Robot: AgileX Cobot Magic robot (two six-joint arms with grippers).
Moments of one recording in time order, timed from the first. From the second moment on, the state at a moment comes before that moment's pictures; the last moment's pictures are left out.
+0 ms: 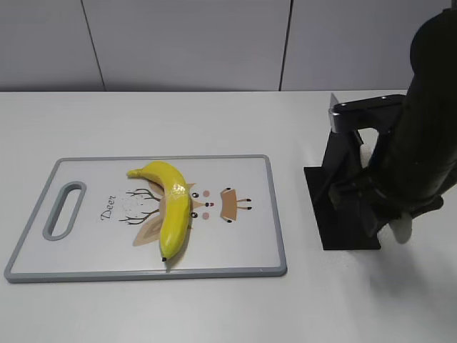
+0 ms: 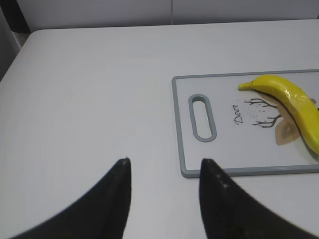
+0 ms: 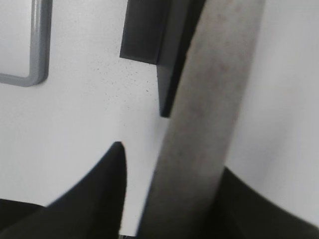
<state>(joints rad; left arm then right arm) -0.01 0.02 -0.51 -0.06 1.04 0.17 0.50 1.61 -0.98 -0.05 0.93 0.32</state>
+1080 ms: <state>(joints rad) -0.01 0.02 -0.51 -0.06 1.04 0.17 0.49 1.36 -0.98 -0.06 0.98 0.35</state>
